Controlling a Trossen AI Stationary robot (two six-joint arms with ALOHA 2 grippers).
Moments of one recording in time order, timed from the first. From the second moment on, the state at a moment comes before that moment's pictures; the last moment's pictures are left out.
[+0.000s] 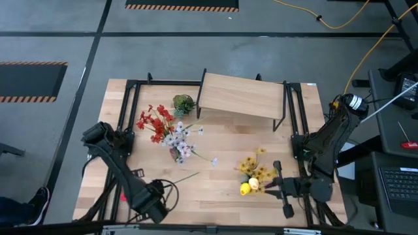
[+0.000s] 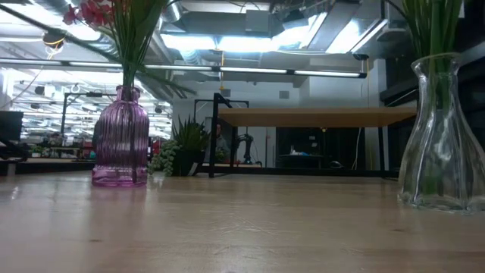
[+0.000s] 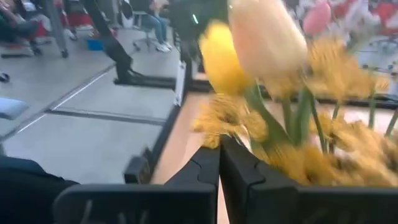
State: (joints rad) left arm -0.82 1.86 1.61 -1.57 0.26 -1.13; right arm 1.04 1.24 0.72 0.27 0.89 0.20
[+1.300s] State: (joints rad) left arm -0.63 1.88 1.61 -1.57 0.10 -0.77; right arm 0.69 1.77 1.91 -0.72 0.44 0.02
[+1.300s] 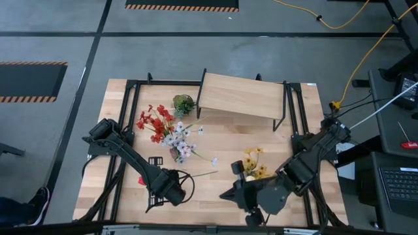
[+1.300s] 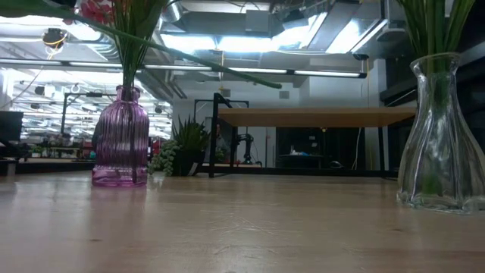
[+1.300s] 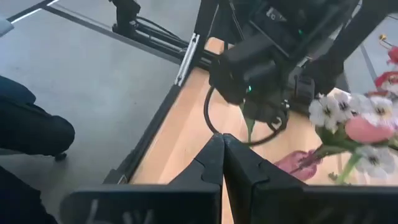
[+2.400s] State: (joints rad) left arm -0.63 1.88 1.61 -1.57 0.08 -0.74; right arm 0.57 2.26 2.27 -0.96 0.46 0.00
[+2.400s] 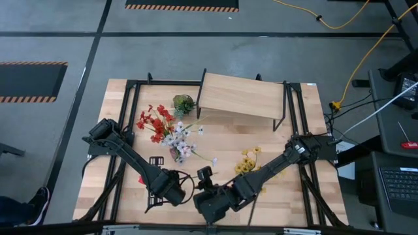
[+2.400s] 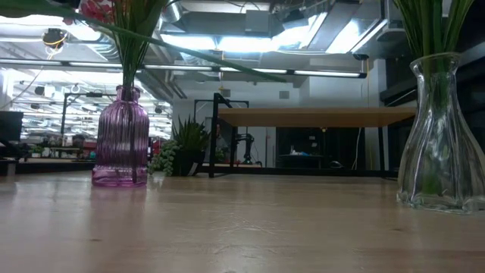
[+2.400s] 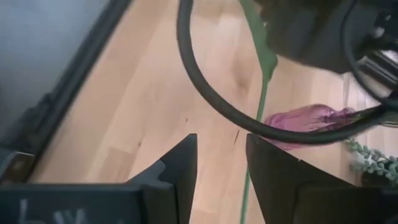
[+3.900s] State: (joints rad) left arm -0.75 1.72 1.61 -1.43 -0.05 -0.77; right arm 0.48 2.30 2.25 -1.02 0.45 0.07
